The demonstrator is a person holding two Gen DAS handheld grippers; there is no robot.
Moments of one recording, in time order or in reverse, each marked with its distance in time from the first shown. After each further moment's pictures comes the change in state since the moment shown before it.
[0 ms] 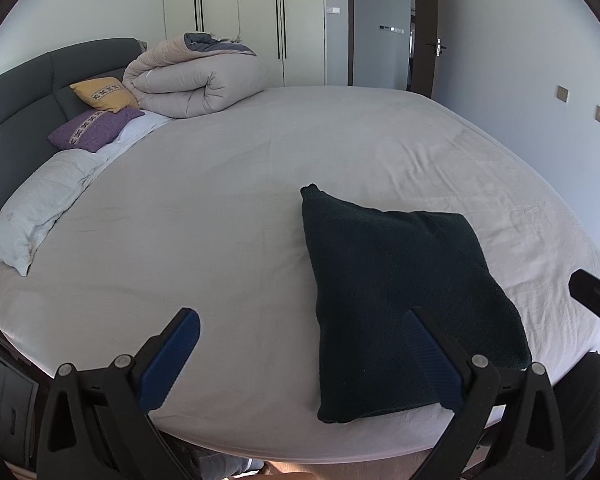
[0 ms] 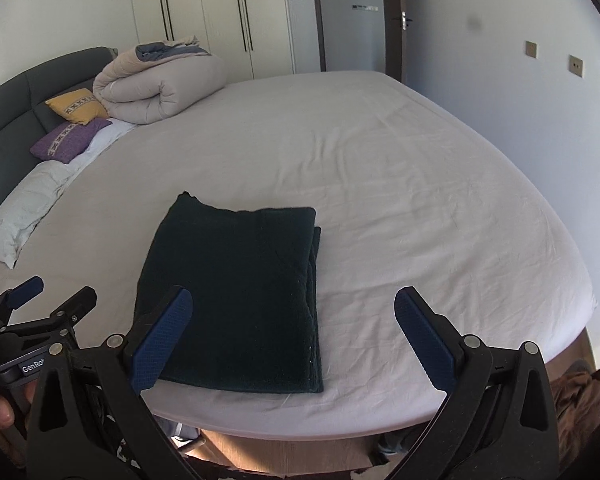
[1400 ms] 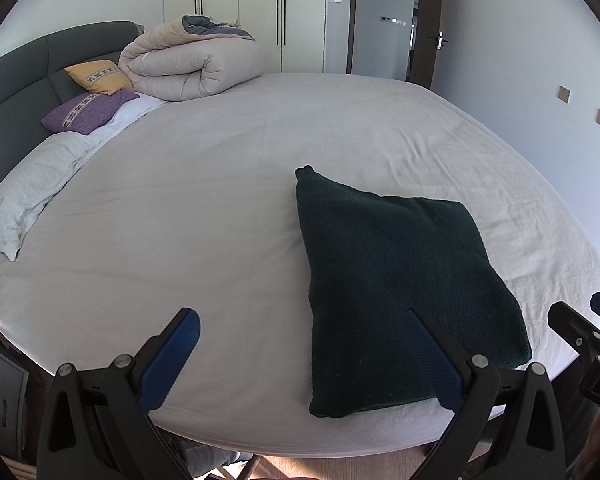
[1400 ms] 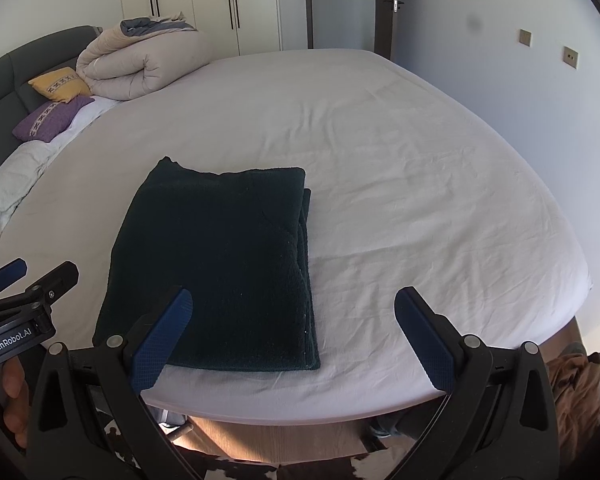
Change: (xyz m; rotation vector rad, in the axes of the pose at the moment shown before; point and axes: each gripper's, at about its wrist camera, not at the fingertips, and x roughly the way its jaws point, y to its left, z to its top) left arm 0.011 0.003 -0.004 -0.025 0.044 -0.028; right arm 0.018 0.012 -0.010 -0.017 0.063 -0.049
